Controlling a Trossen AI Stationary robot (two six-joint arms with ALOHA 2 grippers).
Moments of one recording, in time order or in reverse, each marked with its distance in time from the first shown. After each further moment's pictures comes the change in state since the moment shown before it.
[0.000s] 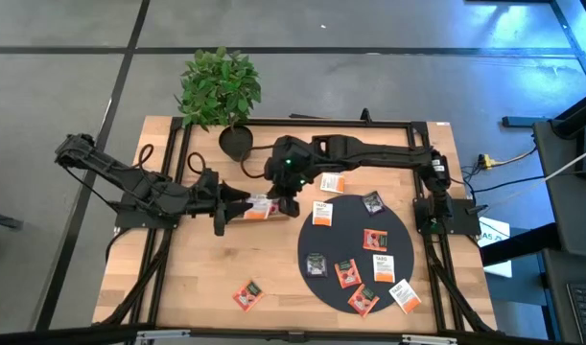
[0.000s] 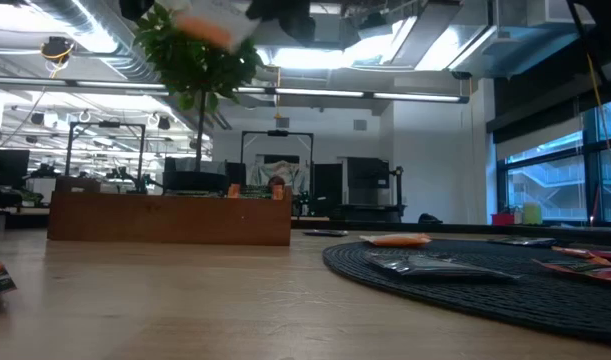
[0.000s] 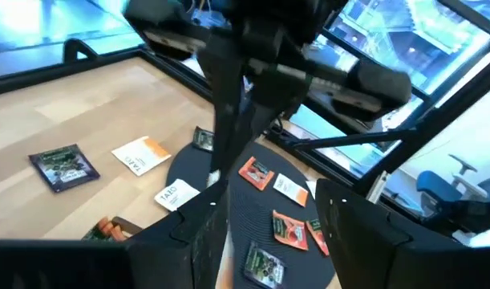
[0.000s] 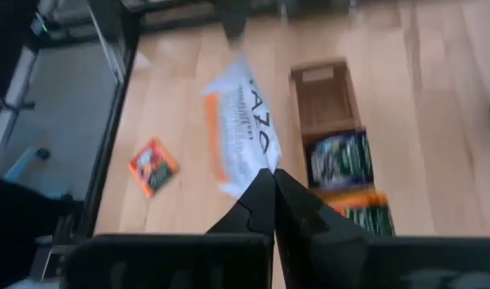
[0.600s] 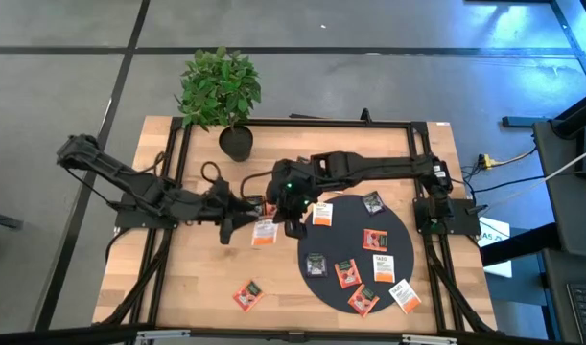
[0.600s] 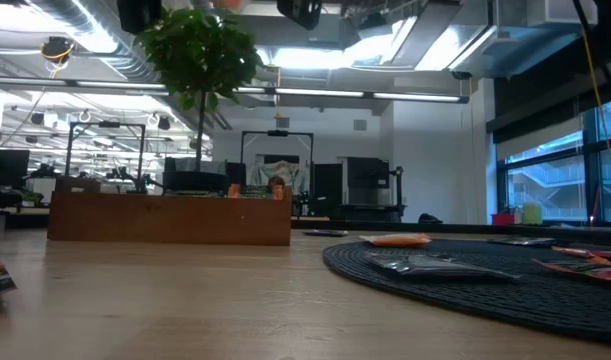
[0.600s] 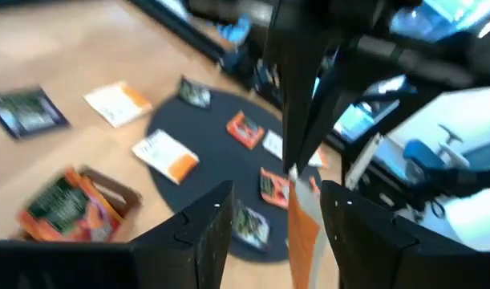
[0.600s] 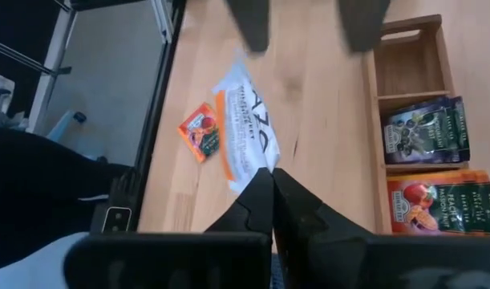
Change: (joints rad) left arm 0.013 0.093 0.000 -0.006 0.144 -0.111; right arm 0.106 0.001 -0.002 -0.037 -0.037 0.050
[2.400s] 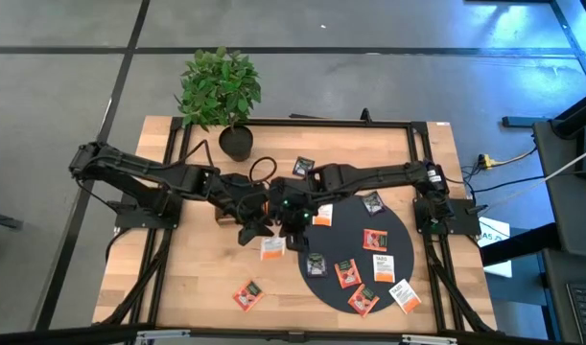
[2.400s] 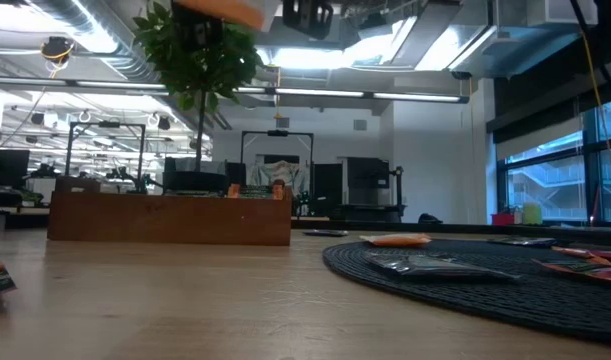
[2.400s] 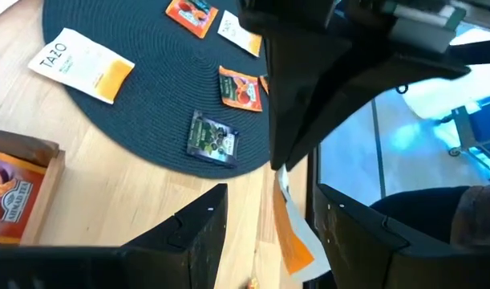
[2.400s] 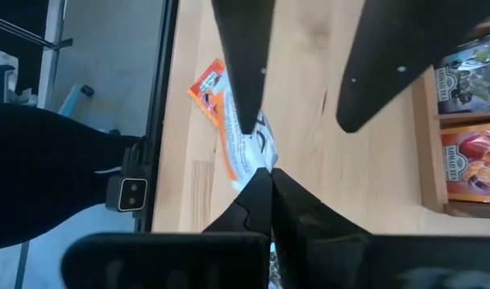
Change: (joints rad) left arm 0.257 0.287 0.252 -0.217 0.657 0.145; right arm 0.045 0.042 -0.005 -0.069 -0.012 0.073
